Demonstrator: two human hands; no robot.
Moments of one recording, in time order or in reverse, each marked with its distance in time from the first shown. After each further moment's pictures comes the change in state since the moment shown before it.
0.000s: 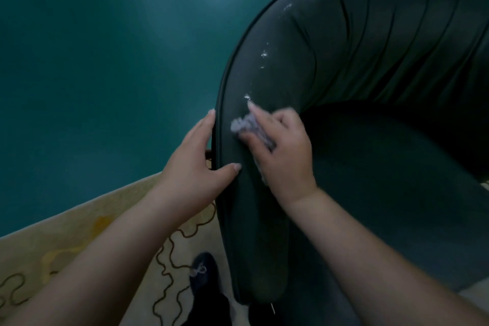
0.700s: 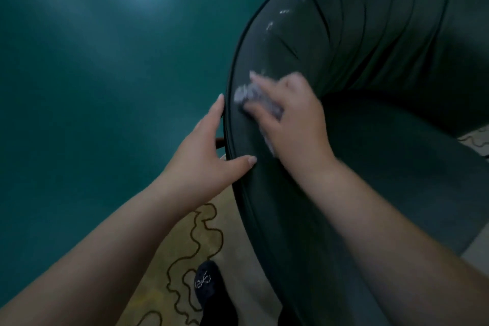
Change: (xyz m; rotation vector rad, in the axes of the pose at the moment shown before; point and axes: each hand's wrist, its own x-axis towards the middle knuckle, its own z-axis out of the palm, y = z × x) left_hand 0.104 -0.001 -0.041 -0.042 -0.306 0.154; right_hand 0.083 -0.004 0.018 -0.154 0.130 0.184
